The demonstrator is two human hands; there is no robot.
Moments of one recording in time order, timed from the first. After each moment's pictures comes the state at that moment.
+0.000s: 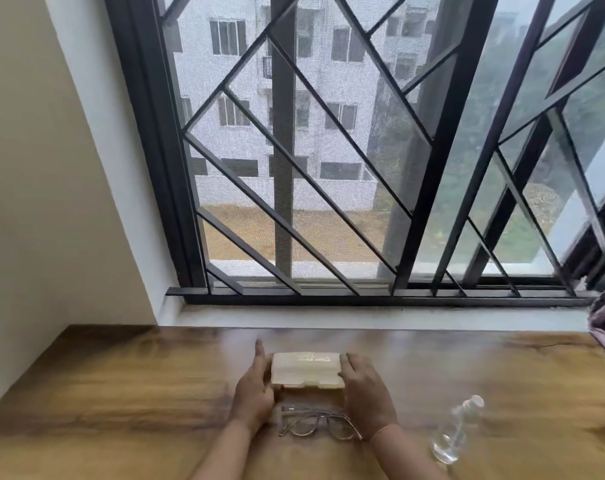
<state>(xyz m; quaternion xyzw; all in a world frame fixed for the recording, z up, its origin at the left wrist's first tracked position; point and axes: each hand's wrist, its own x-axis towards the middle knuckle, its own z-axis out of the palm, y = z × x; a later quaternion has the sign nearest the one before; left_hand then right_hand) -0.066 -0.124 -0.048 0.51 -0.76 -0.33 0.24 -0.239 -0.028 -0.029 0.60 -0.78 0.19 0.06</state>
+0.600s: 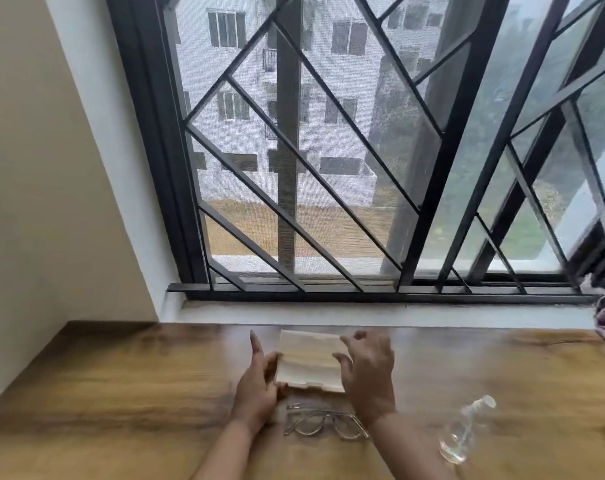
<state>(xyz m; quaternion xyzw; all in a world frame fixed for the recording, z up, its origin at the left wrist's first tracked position) -0.062 -0.129 -0.052 0.46 -0.72 -0.43 0.30 -0.229 -0.043 -0.004 0.51 -0.80 0.30 0.08</state>
